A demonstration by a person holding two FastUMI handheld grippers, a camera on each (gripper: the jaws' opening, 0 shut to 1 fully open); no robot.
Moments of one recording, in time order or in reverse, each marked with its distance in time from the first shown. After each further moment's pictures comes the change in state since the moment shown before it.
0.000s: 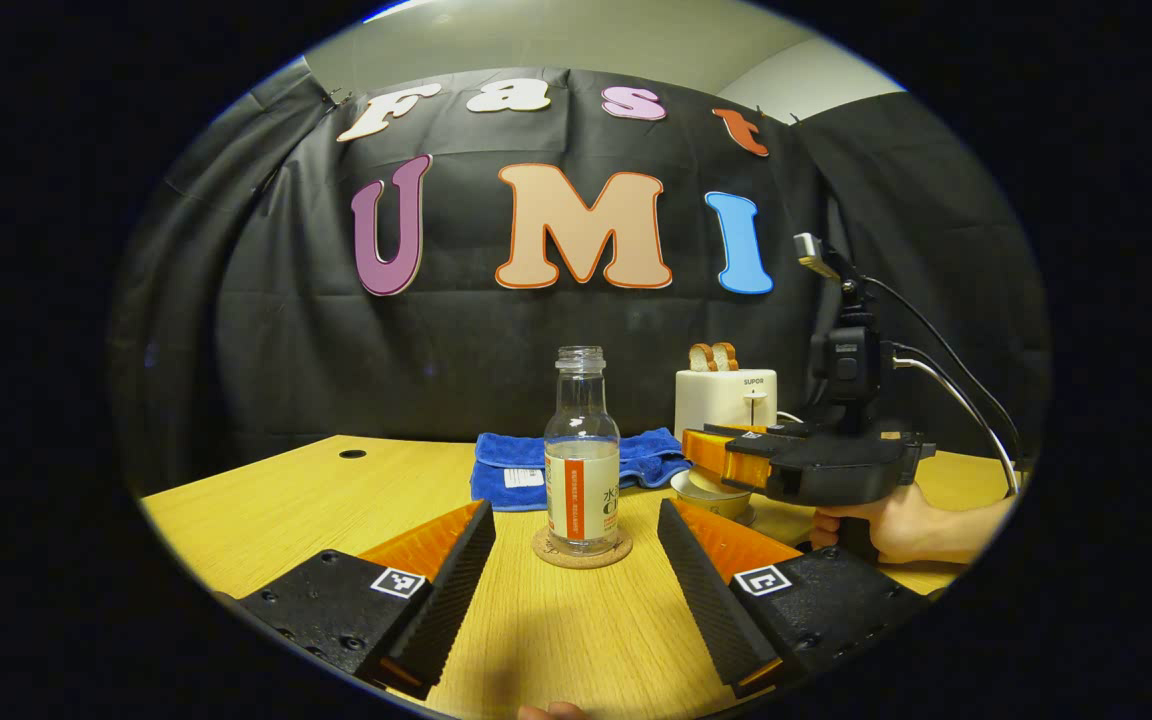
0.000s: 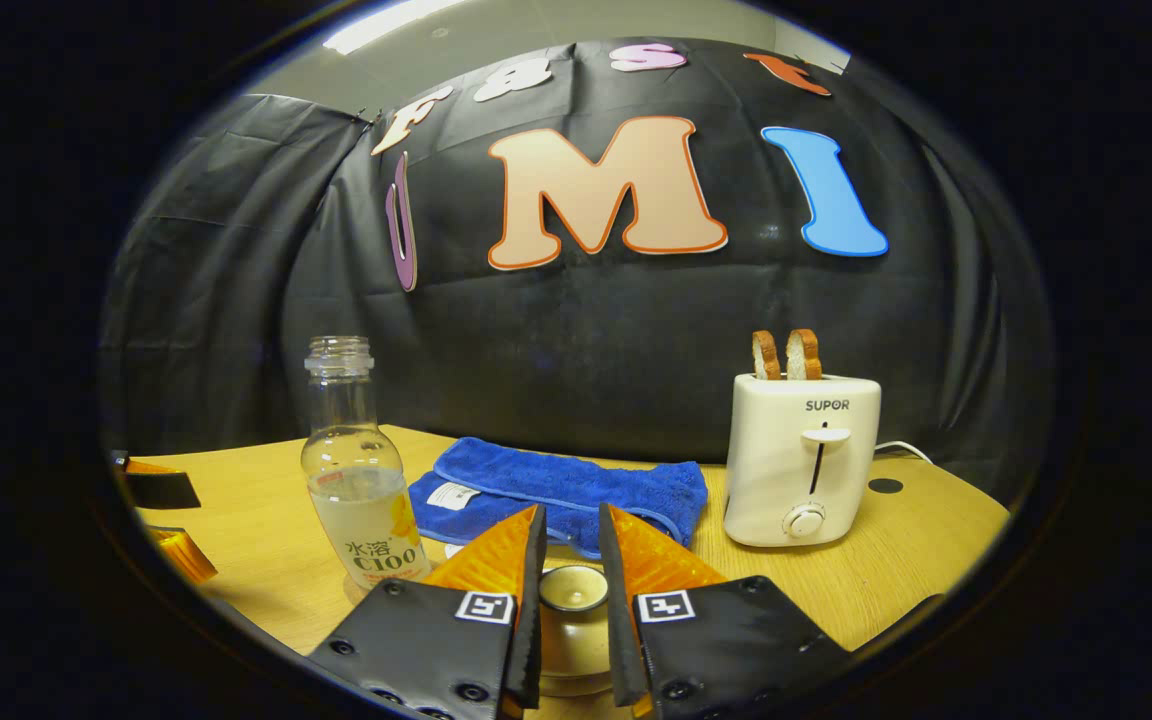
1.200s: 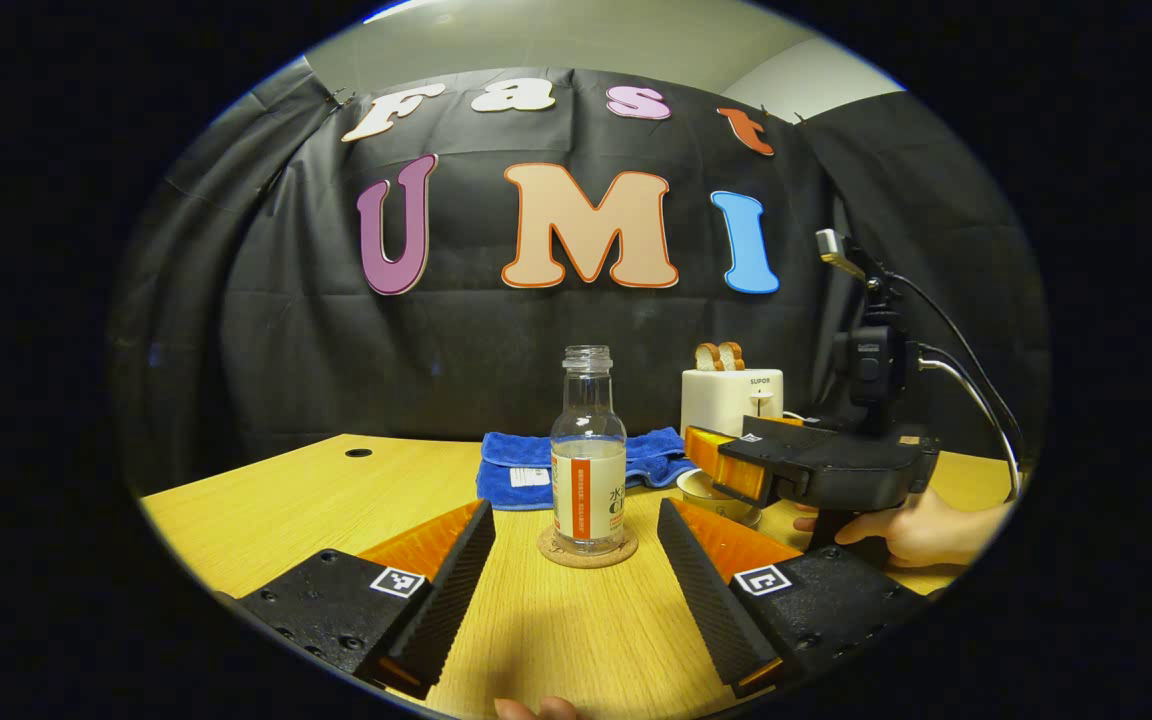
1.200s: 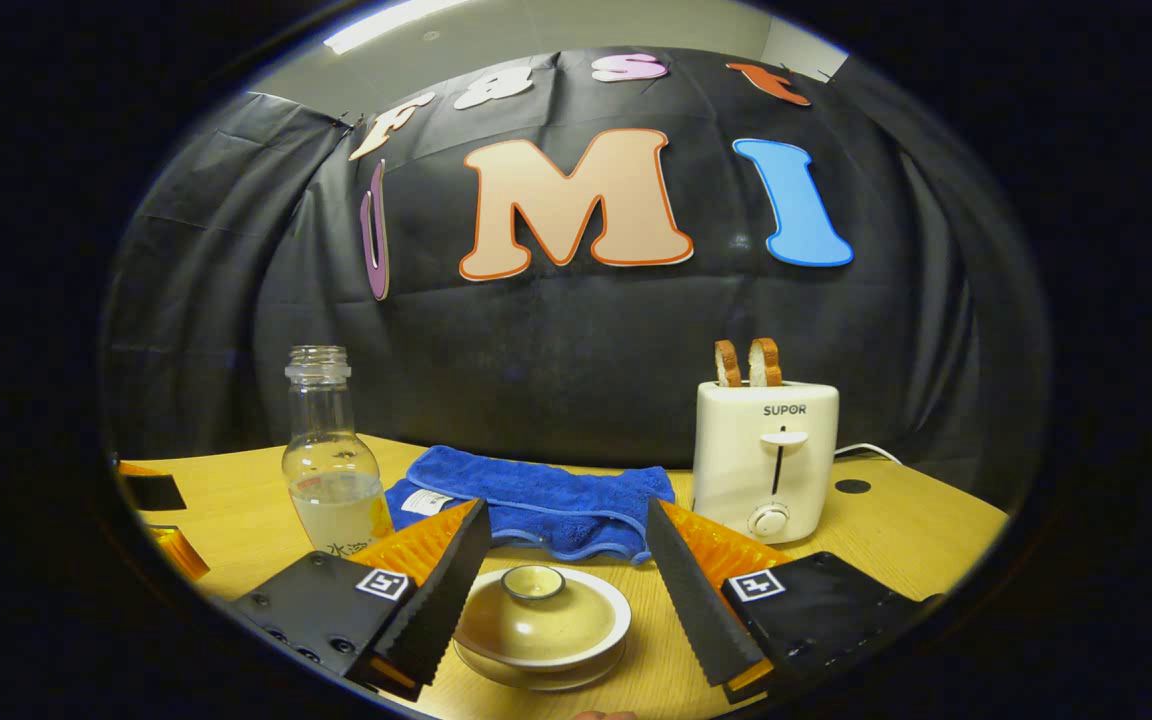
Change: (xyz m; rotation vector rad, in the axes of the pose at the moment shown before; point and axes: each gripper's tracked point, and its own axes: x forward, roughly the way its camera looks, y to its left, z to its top) left arm 0.001 0.002 -0.002 0.000 0.001 0.022; right arm -0.027 -0.021 0.006 0.008 -0.050 -0.125
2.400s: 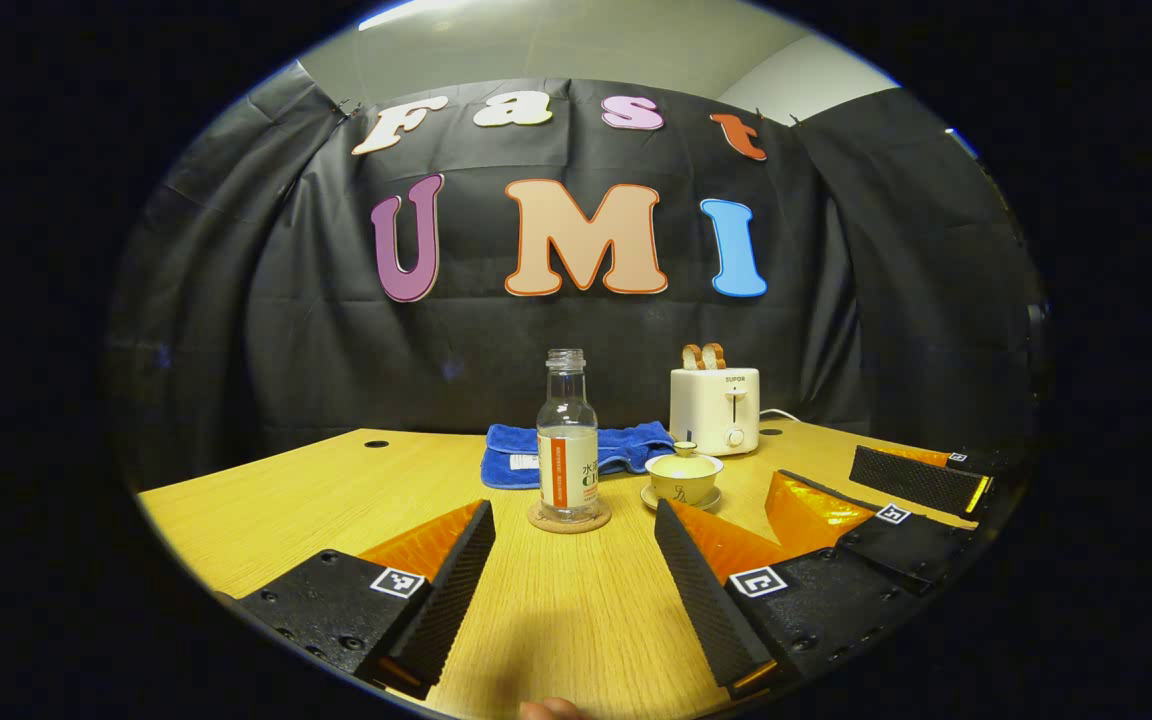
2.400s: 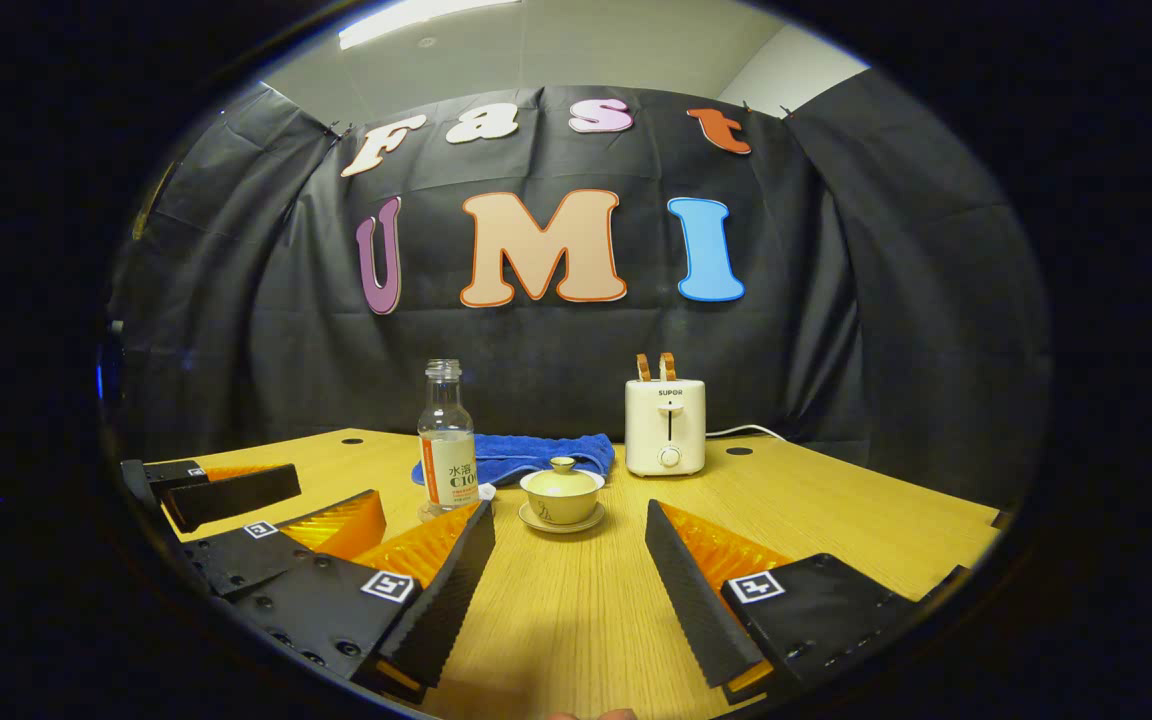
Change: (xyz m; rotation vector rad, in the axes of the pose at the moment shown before) left arm -0.063 -0.026 0.003 0.003 0.001 0.032; right arm -0.210 0.029 0.004 -0.006 -0.022 -0.182
